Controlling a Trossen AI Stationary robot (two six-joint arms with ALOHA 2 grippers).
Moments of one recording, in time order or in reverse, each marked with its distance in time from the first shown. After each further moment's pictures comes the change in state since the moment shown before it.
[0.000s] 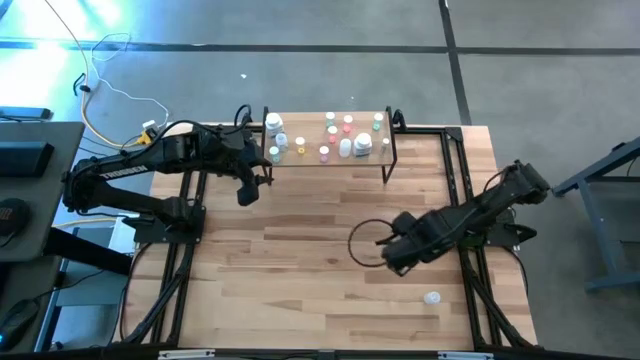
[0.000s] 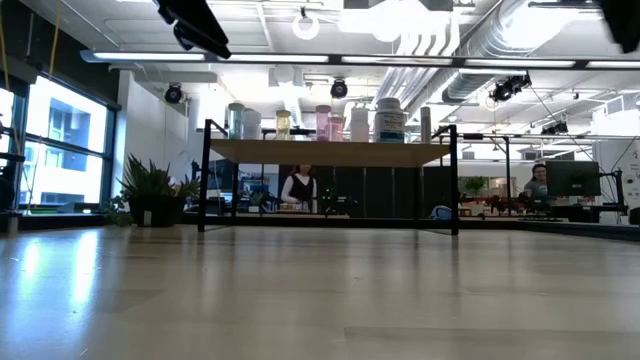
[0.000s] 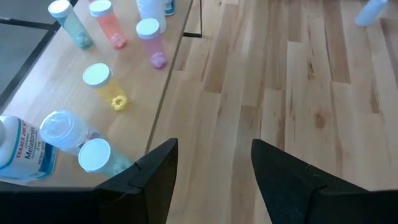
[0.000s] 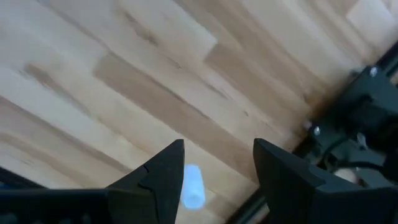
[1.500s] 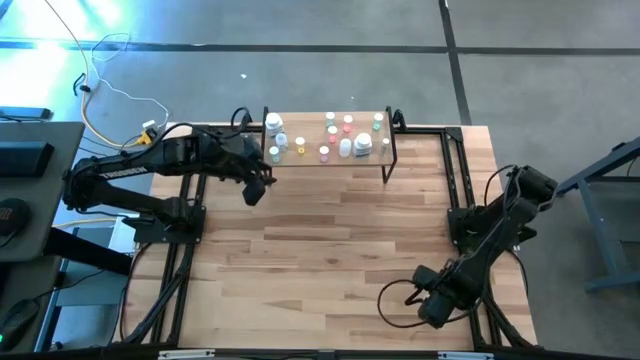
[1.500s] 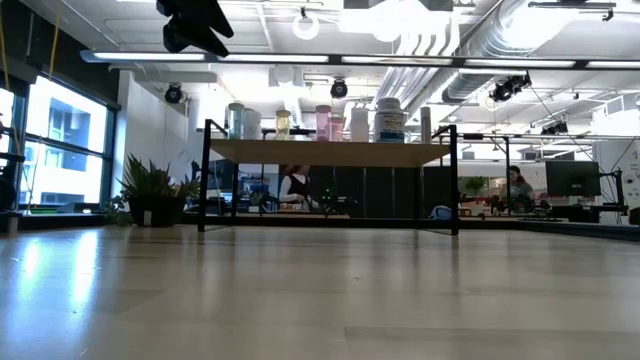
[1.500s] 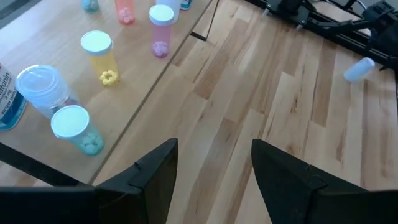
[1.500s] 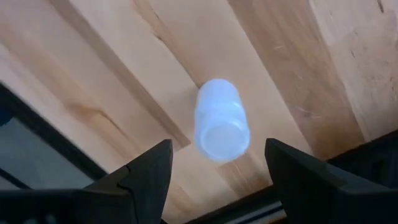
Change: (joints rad) left arm -0.042 0.000 0.000 0.013 -0.037 -0.352; right arm 0.415 -0.030 -0.464 0.564 -0.174 0.123
